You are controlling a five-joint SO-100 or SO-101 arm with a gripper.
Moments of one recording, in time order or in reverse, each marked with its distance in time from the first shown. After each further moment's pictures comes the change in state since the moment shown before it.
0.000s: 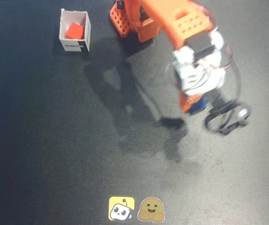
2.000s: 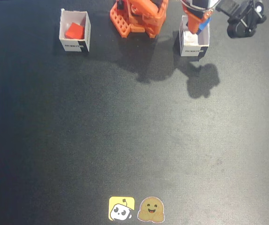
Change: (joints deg) arm -40.3 36.9 30.1 15.0 16.7
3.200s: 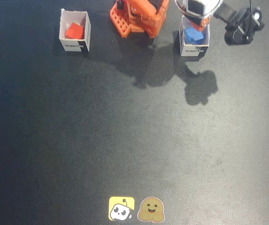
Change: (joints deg) arm 6.4 -1.1 1.1 -2.8 -4.2
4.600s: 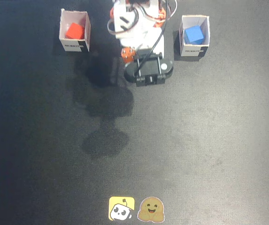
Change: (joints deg) arm 62.5 18.1 14.5 -22.5 -20.7
